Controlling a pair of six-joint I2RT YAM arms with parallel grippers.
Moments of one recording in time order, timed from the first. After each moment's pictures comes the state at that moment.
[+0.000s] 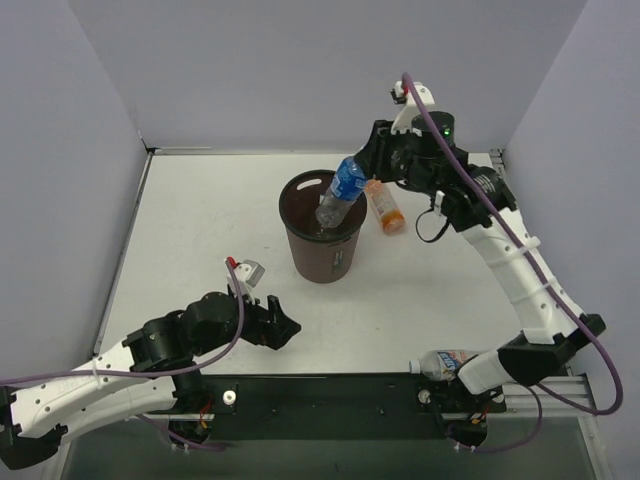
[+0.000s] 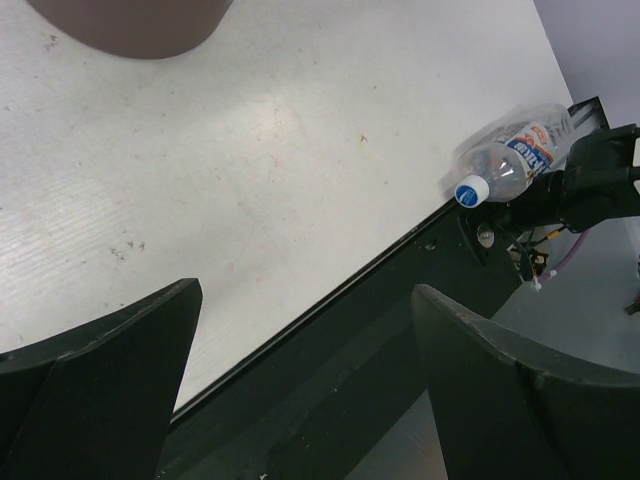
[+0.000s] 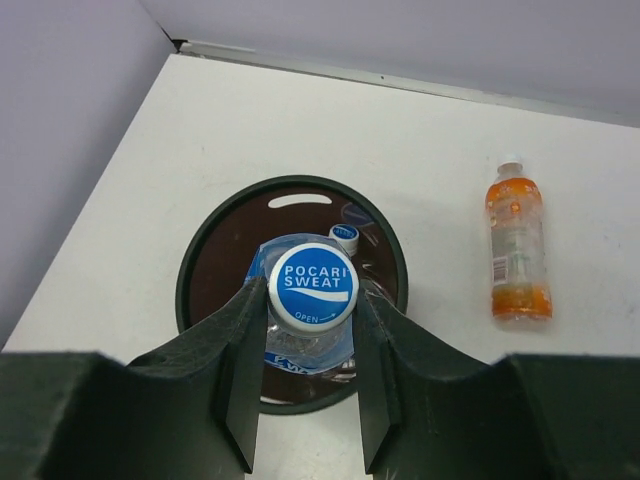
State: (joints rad) left arm -1.10 0.57 0.63 -0.52 -0.20 -0.72; right arm 0.58 1.41 1.80 -0.70 0.09 0.30
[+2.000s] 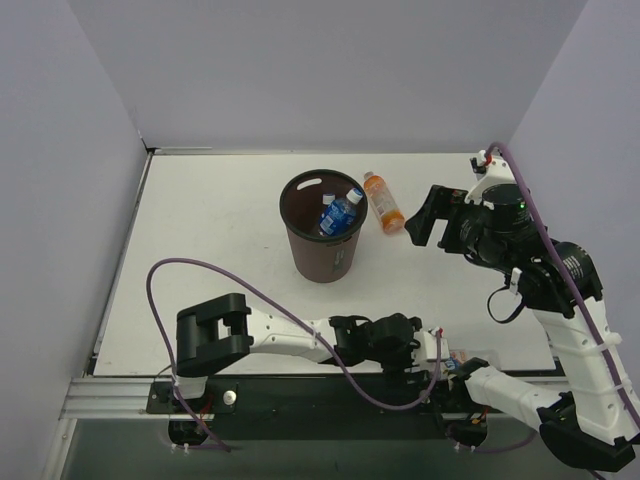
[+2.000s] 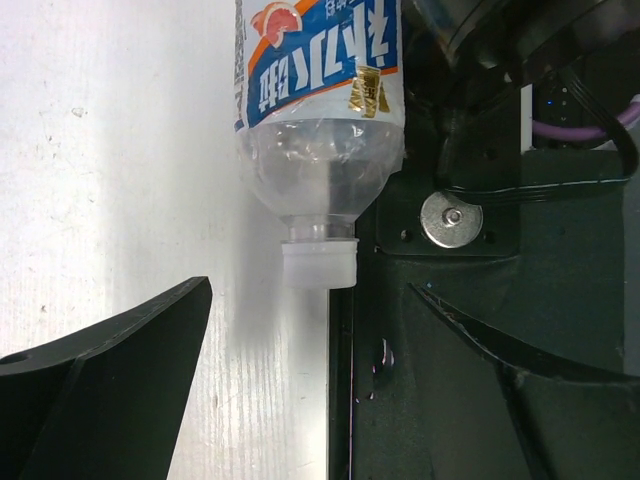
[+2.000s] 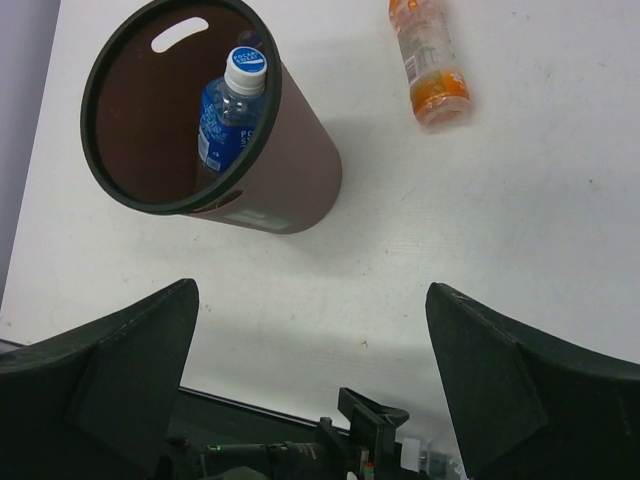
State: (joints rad) left arm -1.43 1.89 1.19 0.06 0.10 0.07; right arm 0.49 1.01 1.52 -1.03 0.14 0.46
